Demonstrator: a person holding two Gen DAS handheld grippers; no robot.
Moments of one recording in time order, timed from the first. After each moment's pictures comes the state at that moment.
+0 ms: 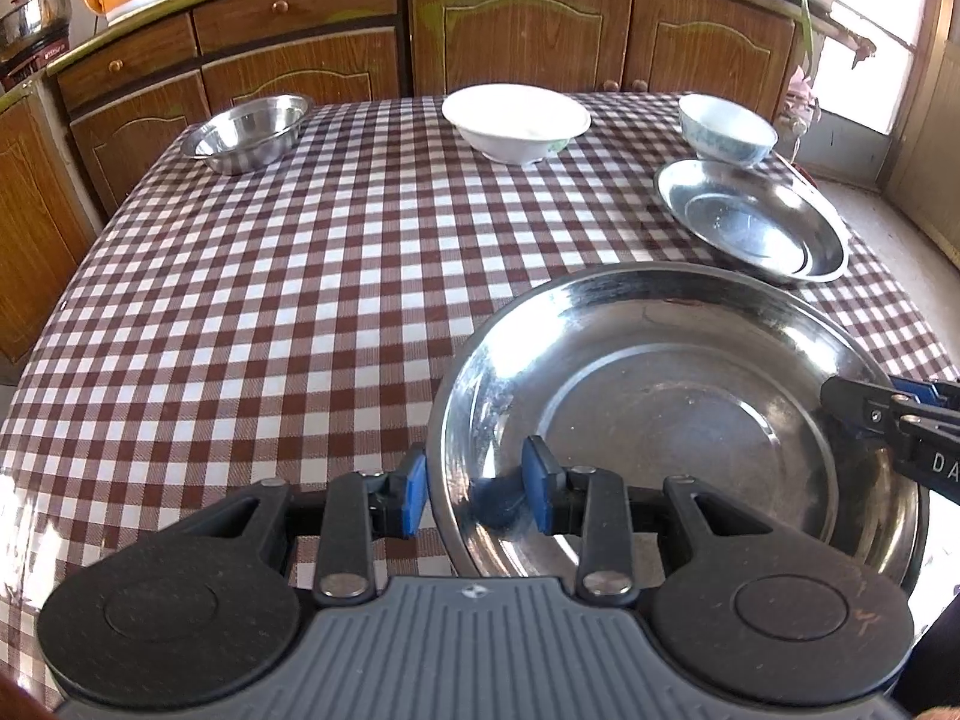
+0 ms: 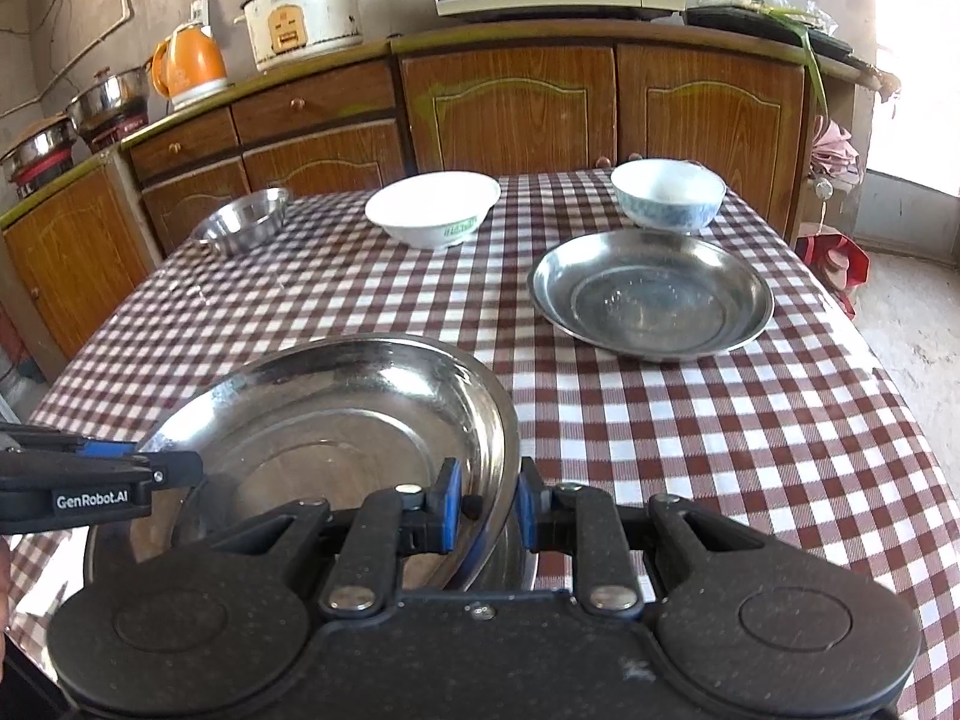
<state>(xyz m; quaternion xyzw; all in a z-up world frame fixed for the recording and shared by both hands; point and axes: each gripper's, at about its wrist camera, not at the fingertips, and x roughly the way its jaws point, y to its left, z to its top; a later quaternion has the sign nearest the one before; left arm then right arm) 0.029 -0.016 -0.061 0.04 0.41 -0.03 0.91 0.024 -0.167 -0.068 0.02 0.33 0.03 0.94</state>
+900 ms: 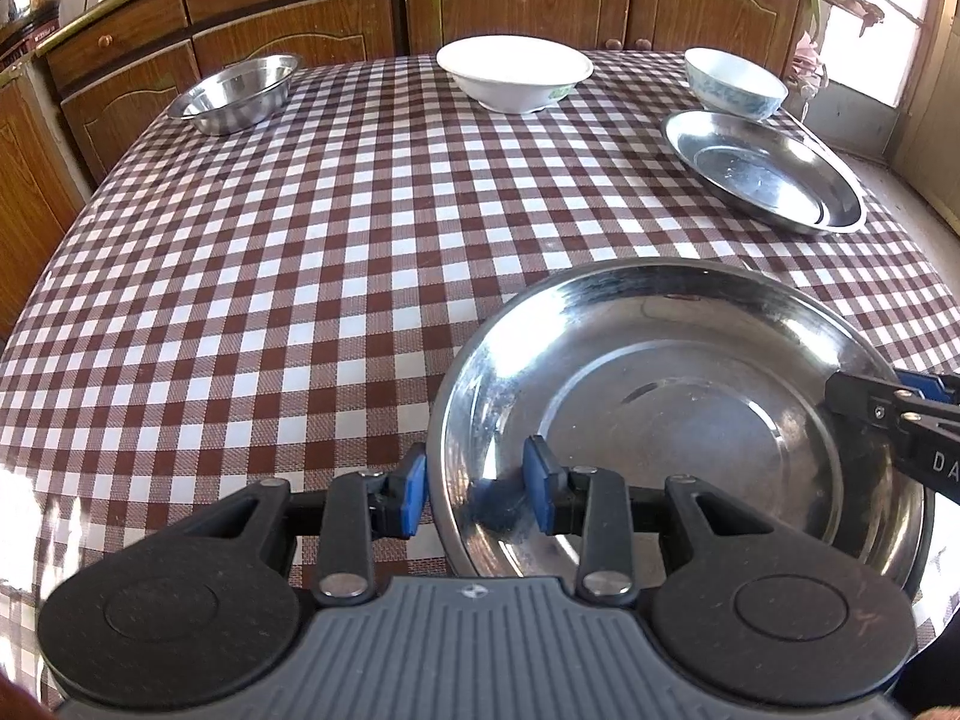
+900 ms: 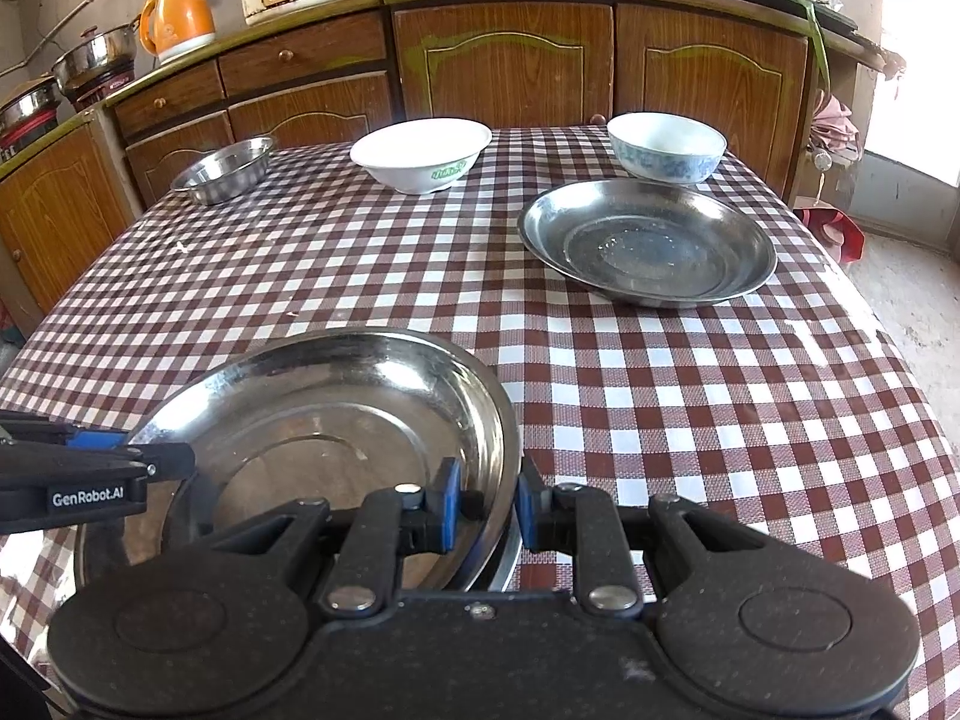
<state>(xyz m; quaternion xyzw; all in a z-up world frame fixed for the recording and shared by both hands) 0.034 -0.015 -0.084 0.04 0.44 -0.03 0.90 0.029 -0.165 -0.093 0.01 0.37 0.01 0.93</state>
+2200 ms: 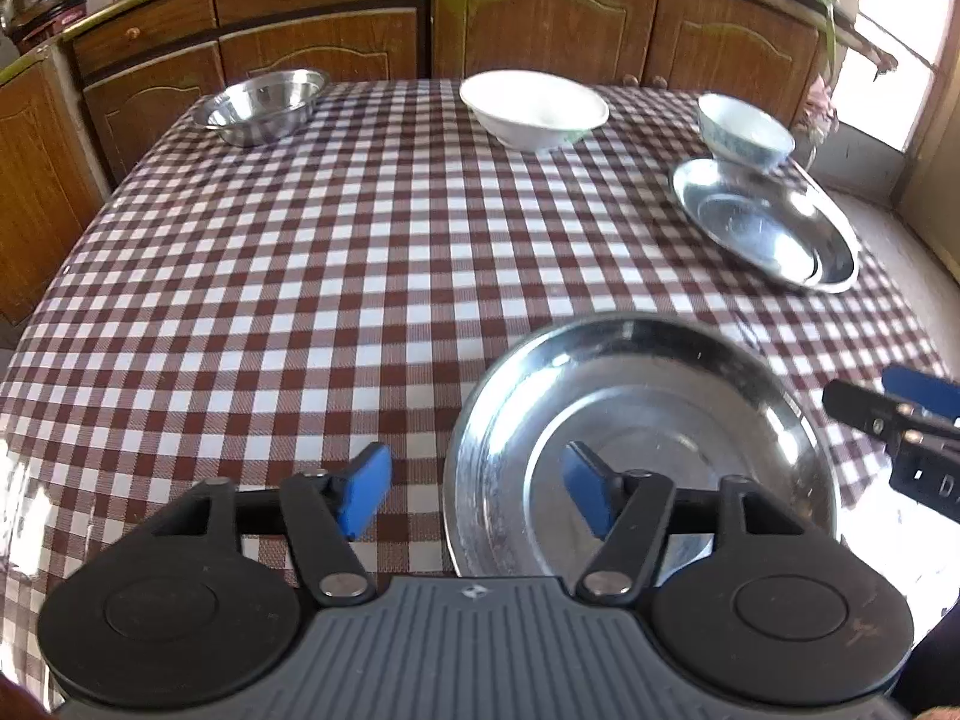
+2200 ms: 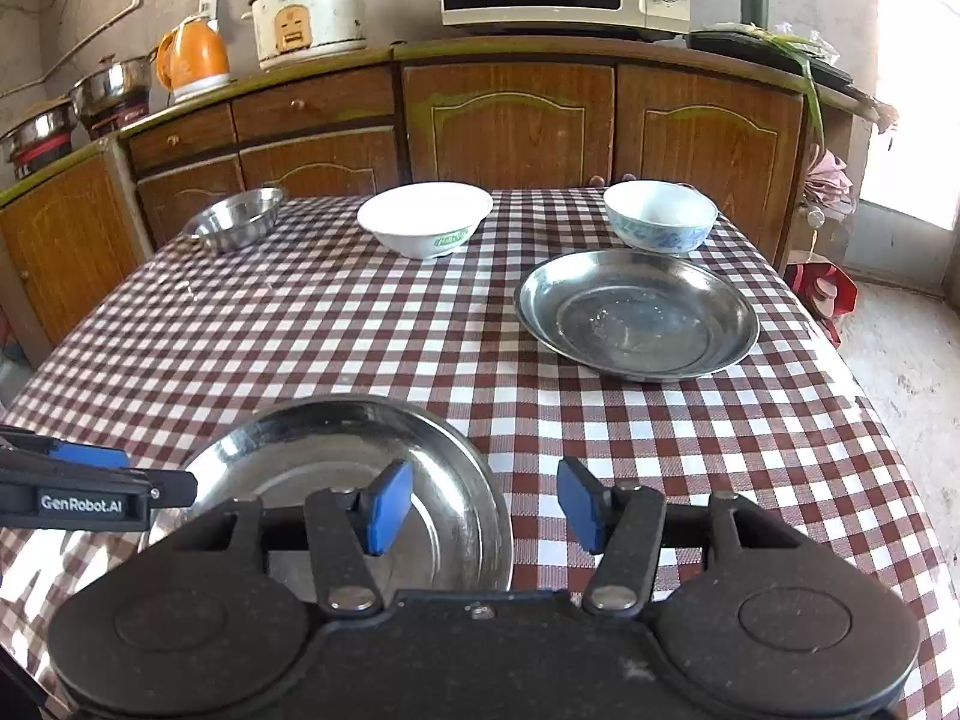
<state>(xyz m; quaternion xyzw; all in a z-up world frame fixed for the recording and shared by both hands) 0.029 -0.008 -0.057 0.01 0.43 -0.02 0.90 0.023 -0.169 -0.066 0.00 0.31 0.02 0.95</state>
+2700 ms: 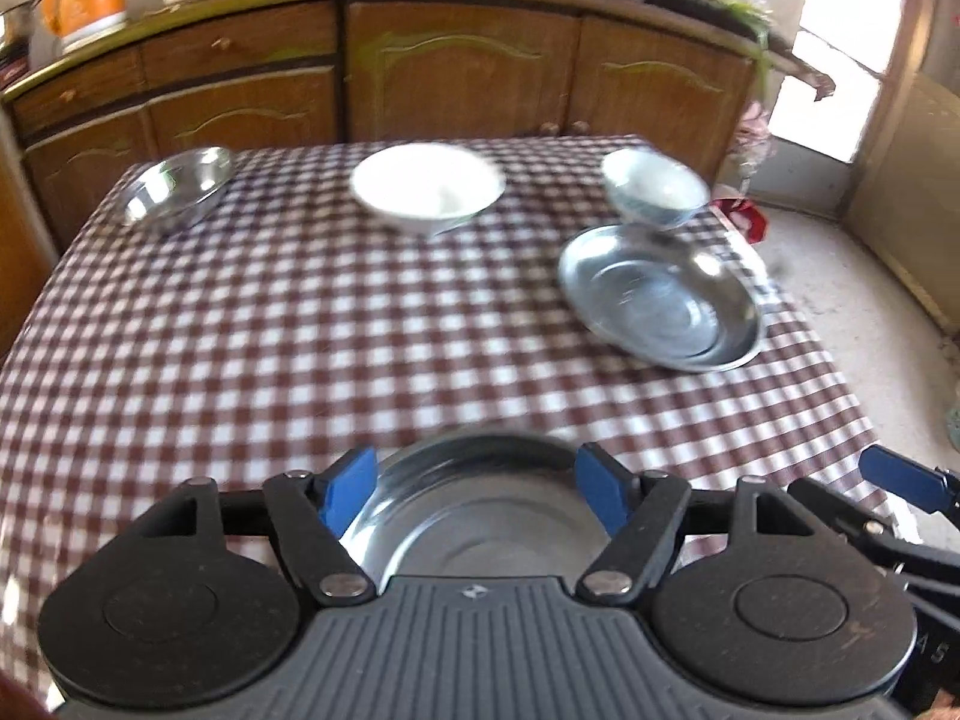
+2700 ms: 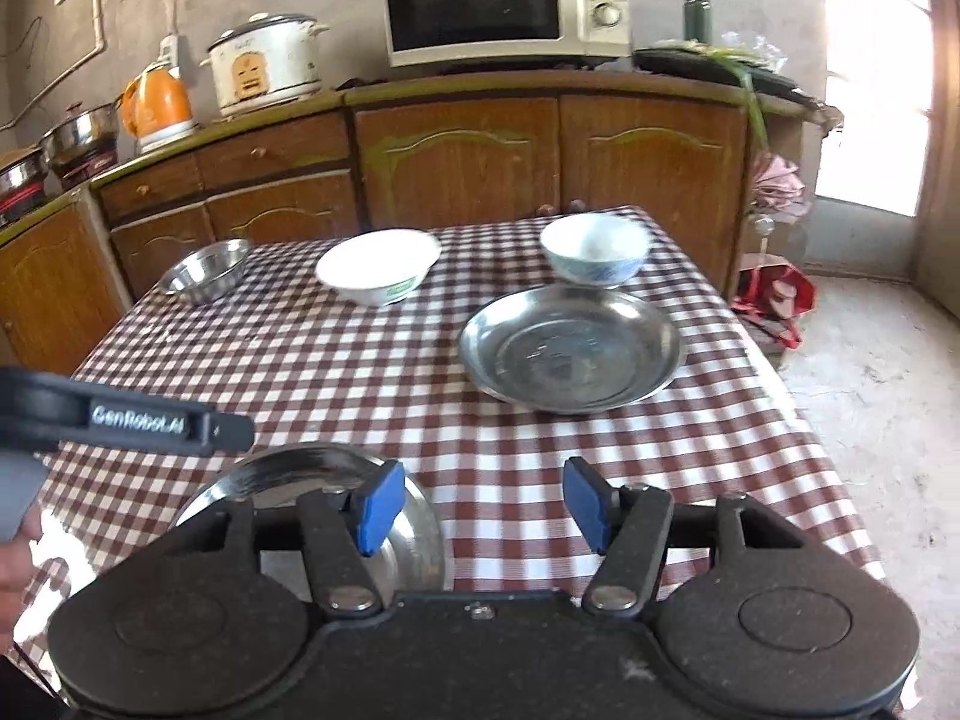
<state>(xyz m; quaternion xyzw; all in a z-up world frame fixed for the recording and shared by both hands) 0.055 -0.069 -0.010 0.01 0.40 -0.08 0.91 -0.001 -0.201 -0.022 0.02 0.30 -0.02 0.96</state>
